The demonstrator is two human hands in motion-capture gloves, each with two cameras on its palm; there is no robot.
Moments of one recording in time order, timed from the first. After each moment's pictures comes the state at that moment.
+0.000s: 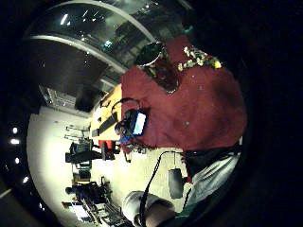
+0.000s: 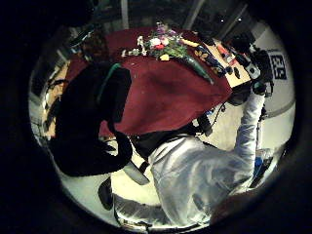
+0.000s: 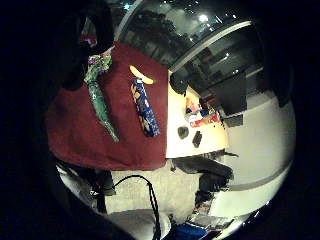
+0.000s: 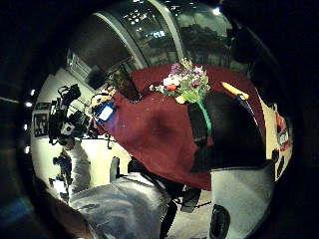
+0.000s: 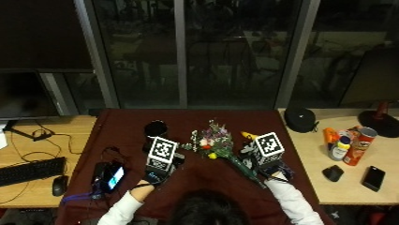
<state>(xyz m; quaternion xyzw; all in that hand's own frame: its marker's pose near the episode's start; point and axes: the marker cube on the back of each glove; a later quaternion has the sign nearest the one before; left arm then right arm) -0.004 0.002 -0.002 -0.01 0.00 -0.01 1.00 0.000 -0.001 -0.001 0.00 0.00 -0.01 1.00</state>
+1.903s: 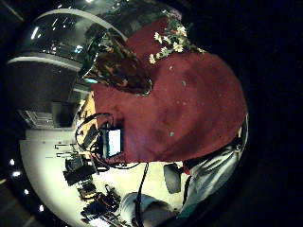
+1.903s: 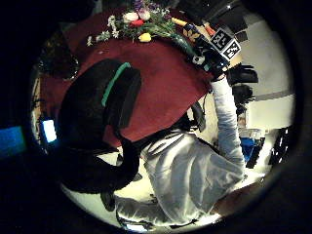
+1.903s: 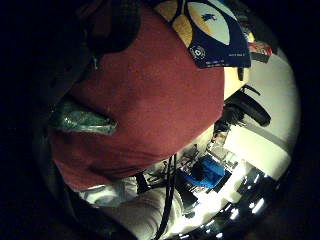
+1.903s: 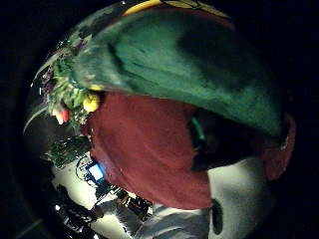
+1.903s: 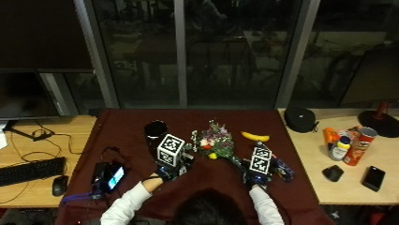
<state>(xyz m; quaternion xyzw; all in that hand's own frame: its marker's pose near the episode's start) 0.049 -0.054 0.087 -0.06 0.09 0.11 0.99 -0.001 0.016 0.189 -0.26 -0.06 0.31 0.91</state>
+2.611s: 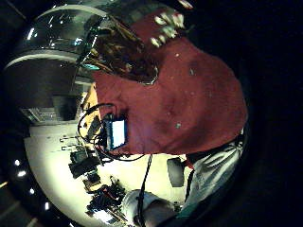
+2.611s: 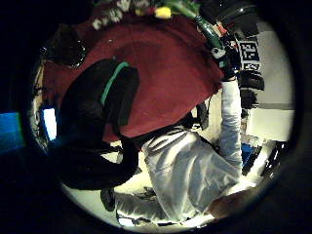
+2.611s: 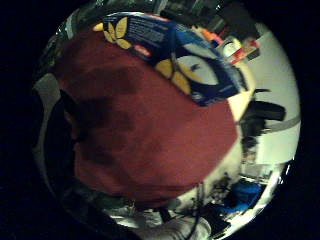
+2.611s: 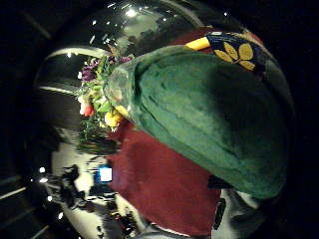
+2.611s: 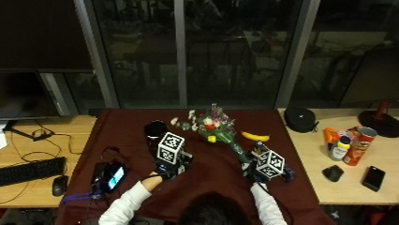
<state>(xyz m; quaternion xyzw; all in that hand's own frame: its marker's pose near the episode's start) 0.040 -0.057 0.093 -0.11 0.07 0.09 0.99 0.018 -0.018 0.208 -0.01 -0.22 0.32 0.92</state>
